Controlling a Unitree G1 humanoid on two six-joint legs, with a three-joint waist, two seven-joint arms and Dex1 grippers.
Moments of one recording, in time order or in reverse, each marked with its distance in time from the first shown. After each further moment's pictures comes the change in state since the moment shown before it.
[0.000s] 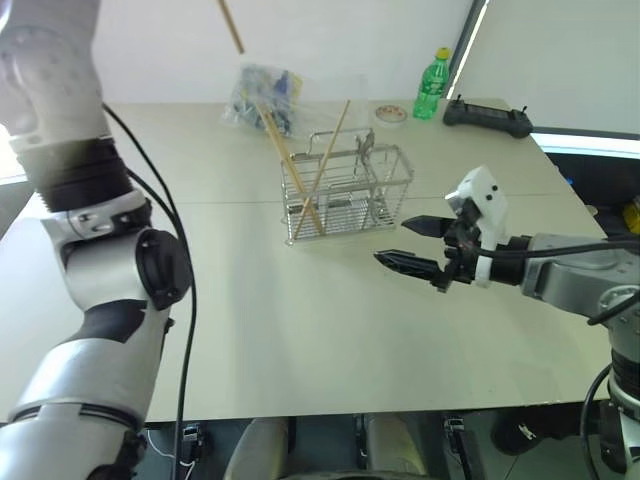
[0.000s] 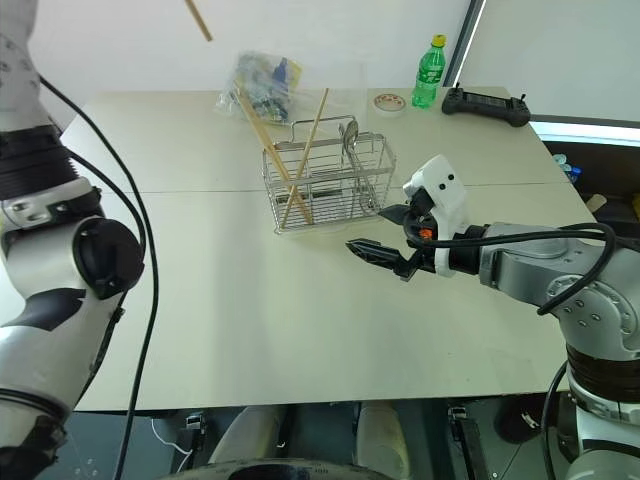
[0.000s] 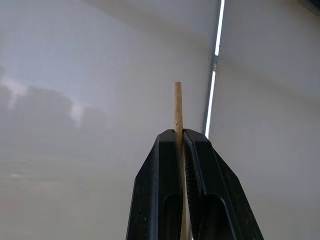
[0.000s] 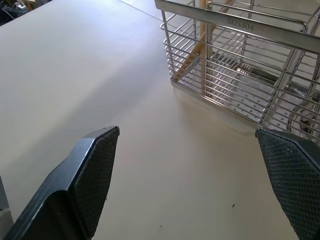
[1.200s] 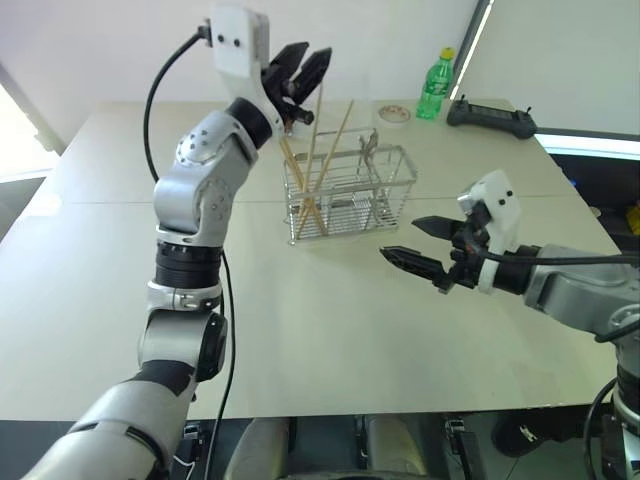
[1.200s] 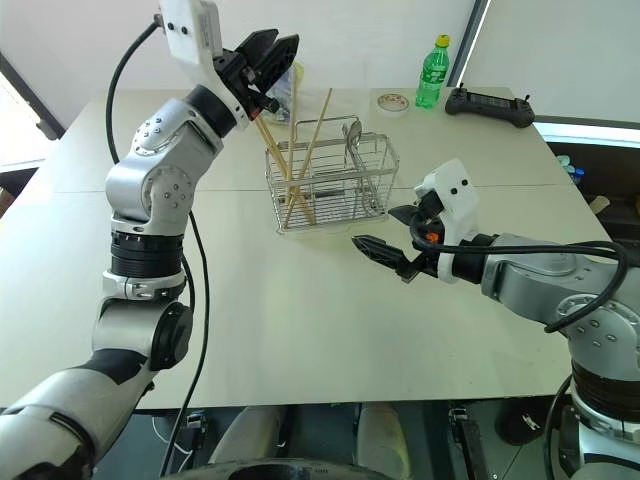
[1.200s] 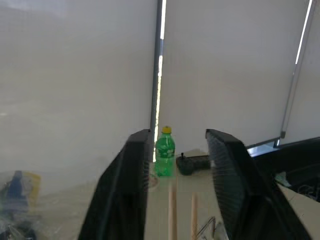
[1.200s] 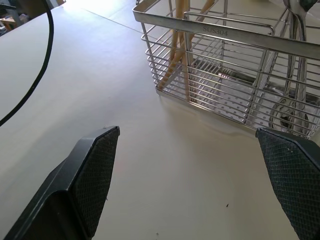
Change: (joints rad) left arm 0.384 -0.192 -0.281 -0.095 0.149 0.013 -0.090; right arm 0.080 0.013 -0.070 -0.056 0.110 -0.024 -0.172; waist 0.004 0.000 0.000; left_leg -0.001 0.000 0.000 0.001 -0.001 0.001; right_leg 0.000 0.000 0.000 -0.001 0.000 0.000
